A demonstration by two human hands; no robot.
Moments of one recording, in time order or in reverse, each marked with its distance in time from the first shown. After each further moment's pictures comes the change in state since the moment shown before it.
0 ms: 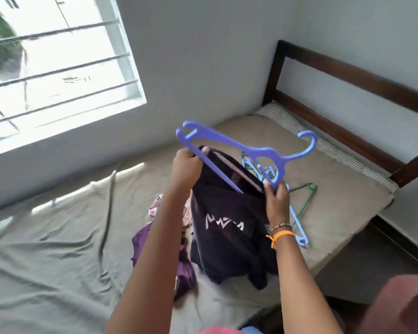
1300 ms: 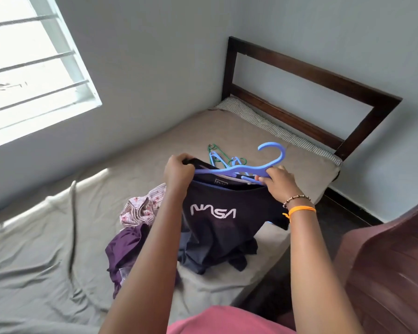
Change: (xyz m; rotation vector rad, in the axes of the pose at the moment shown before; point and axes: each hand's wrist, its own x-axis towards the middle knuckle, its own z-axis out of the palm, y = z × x) left_hand 0.000 -0.037 0.049 0.204 -0.049 -0.054; right_hand 0.007 -0.040 -0.088 -0.948 -0.305 -0.085
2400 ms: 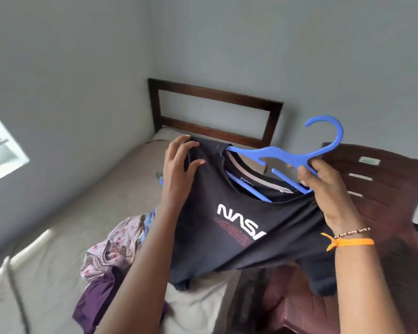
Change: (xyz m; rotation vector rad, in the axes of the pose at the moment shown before) left_hand -0.077 0.056 0.000 -0.194 -0.035 1.034; right_hand -0.236 -0.010 -0.107 0.742 0.638 0.009
